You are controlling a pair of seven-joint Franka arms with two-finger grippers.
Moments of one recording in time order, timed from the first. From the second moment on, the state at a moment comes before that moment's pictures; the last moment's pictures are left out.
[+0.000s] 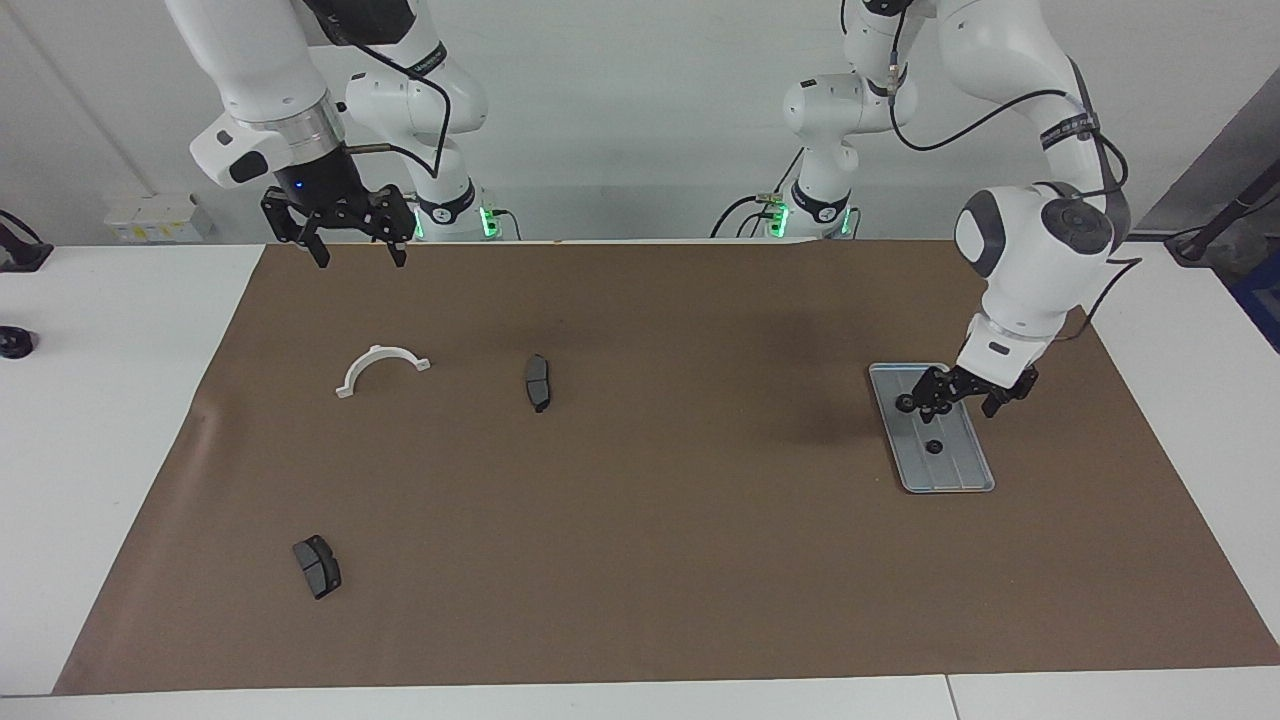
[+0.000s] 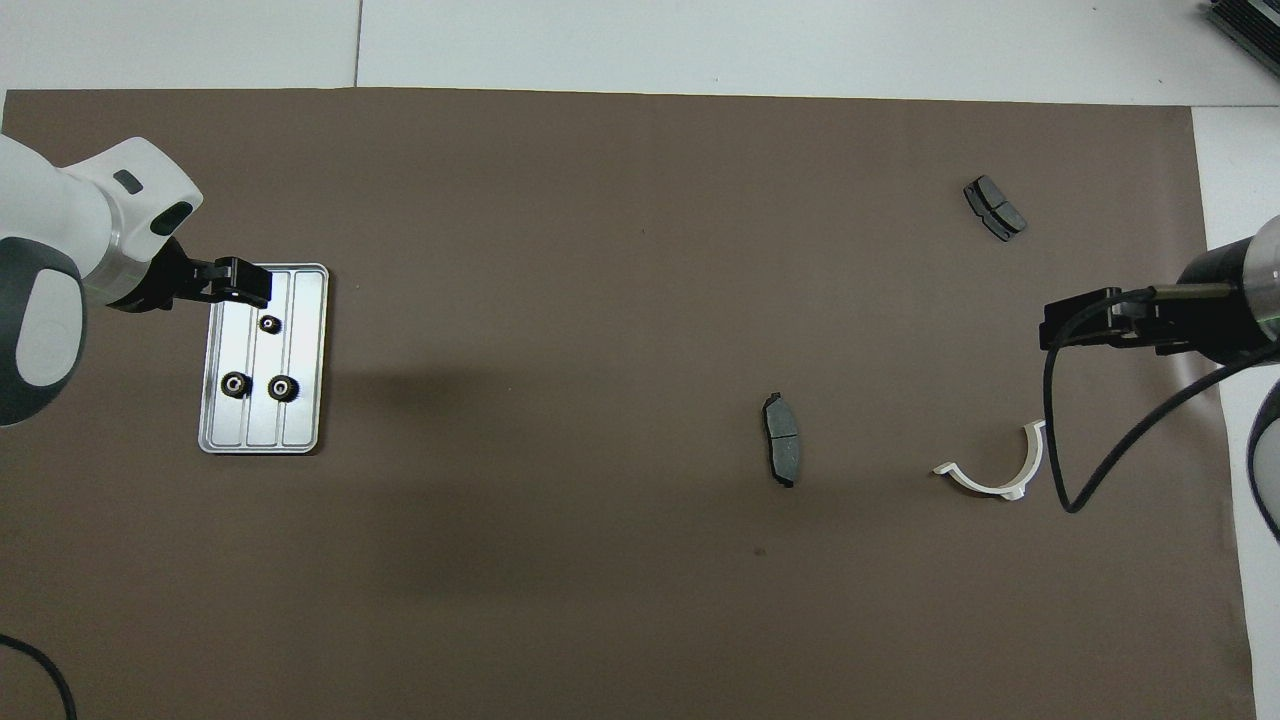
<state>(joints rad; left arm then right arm) 0.03 0.12 -0.11 -1.78 0.05 1.91 -0.05 -0.06 -0.04 0.12 -1.61 0.02 1.59 0.12</state>
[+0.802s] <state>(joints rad) 0.03 -0.07 -0.09 -1.71 0.00 1.65 0.00 -0.03 0.03 0.08 -1.54 0.02 1.58 0.11</state>
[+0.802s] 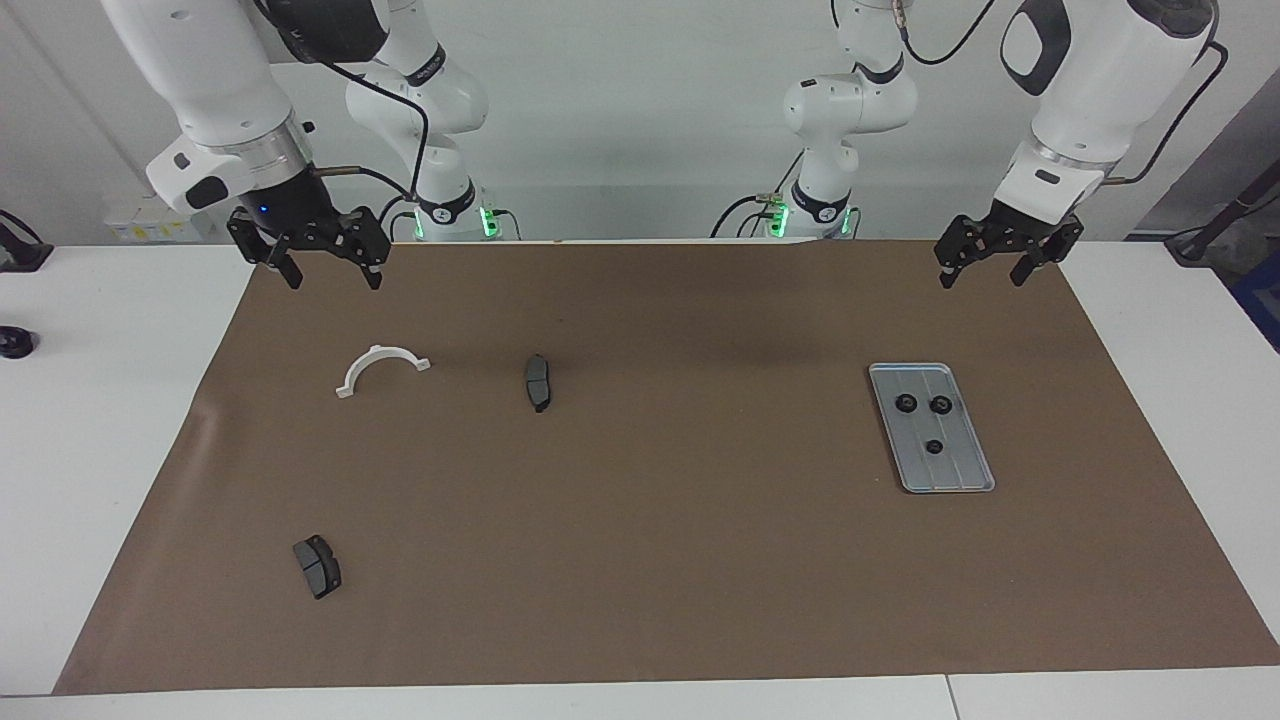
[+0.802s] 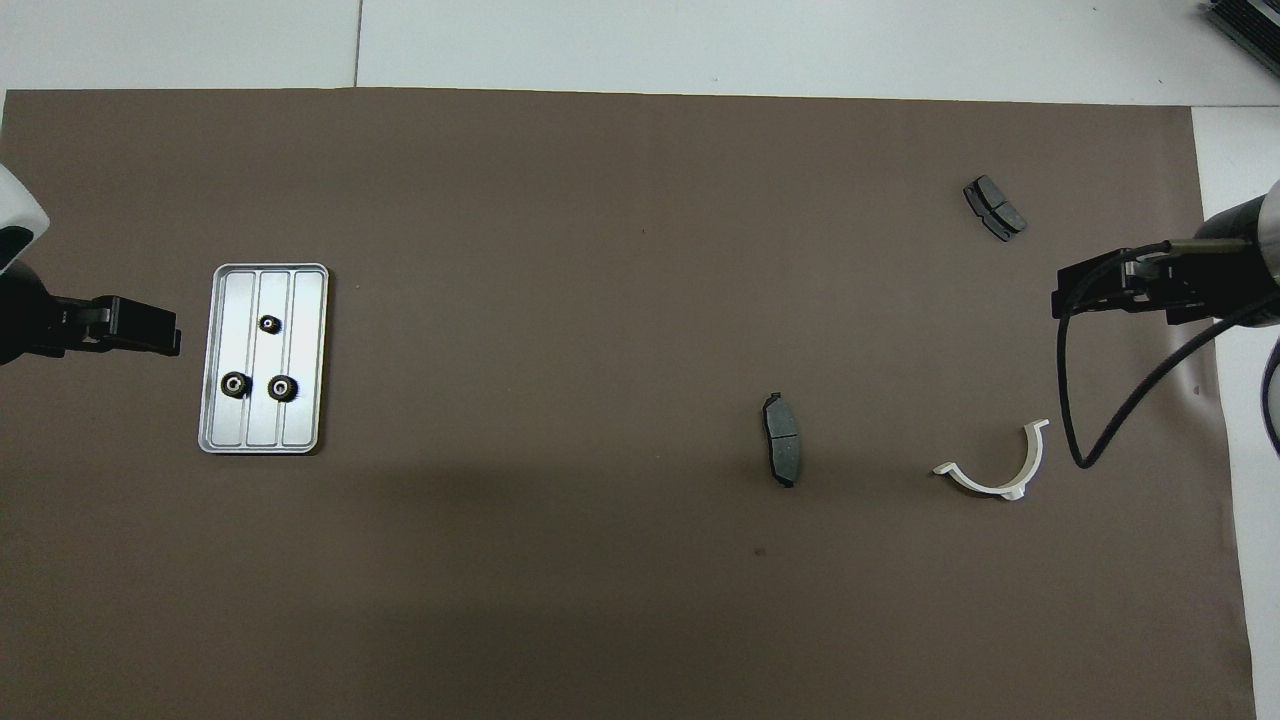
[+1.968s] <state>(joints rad) 0.03 -0.07 -0.09 -1.60 -0.02 1.51 0.00 0.01 0.03 0.02 -1.54 0.02 1.58 0.11</state>
